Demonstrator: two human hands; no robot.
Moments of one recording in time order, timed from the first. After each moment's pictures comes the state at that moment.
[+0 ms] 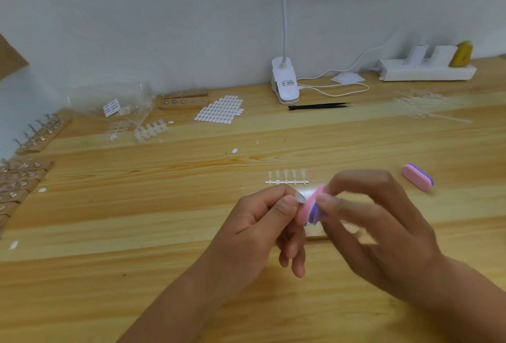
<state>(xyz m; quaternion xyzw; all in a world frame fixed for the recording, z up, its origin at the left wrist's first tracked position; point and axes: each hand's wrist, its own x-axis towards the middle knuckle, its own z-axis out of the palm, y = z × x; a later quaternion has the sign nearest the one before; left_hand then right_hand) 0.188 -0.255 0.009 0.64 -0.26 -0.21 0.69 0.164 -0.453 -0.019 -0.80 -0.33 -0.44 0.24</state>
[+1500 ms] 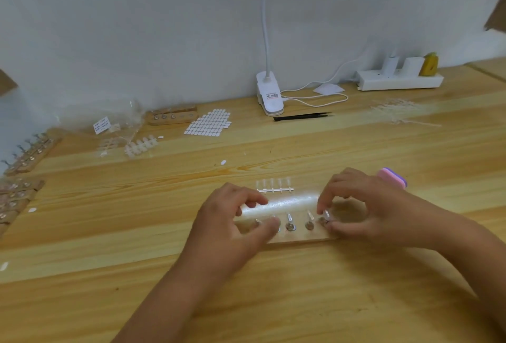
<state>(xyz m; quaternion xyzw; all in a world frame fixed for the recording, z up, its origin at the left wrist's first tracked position) 0.204 -0.242 -0.003 0.89 -0.20 0.02 0.41 0.172 -0.501 0.013 -0.94 -0.18 0.01 0.29</state>
